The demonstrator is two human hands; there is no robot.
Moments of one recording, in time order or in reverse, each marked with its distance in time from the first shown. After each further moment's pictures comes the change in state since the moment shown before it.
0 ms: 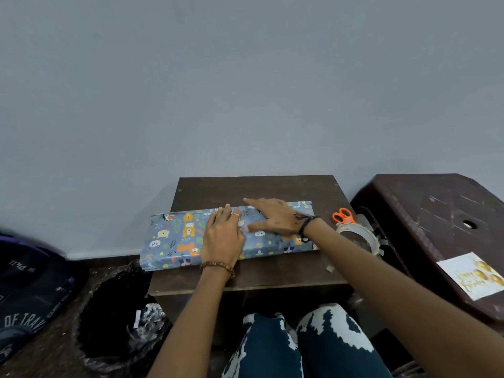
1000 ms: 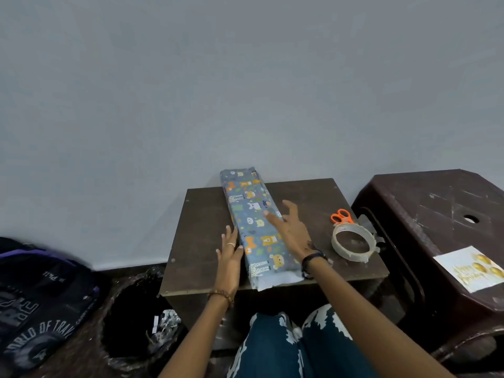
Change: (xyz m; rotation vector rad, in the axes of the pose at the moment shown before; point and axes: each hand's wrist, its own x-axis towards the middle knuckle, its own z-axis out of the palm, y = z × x) left_hand -0.043 0.015 0.001 -0.946 -0.176 -0.345; right_hand -0.058 -0.022 0.023 0.927 0.524 0.403
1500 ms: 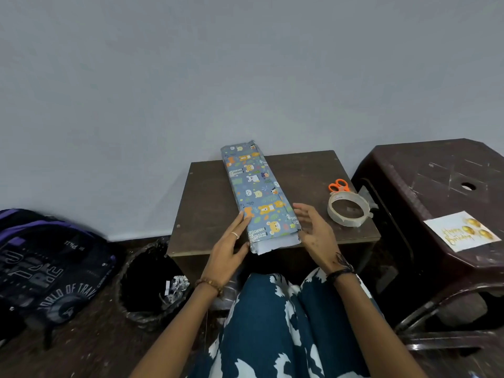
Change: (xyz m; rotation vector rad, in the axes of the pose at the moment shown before) left_hand -0.051 -0.016 -0.021 0.379 -0.136 0.341; right_hand -0.069 0.054 -0.037 0.036 -0.024 -0.264
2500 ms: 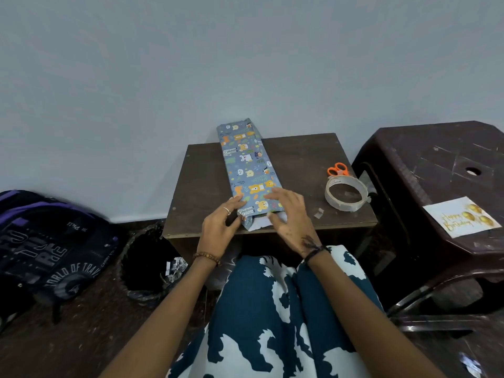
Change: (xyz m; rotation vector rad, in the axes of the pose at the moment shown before) left_hand 0.014 -0.006 0.005 0.091 0.228 0.079; right_hand 0.009 0.013 0.026 -0.328 -0.036 -0.232
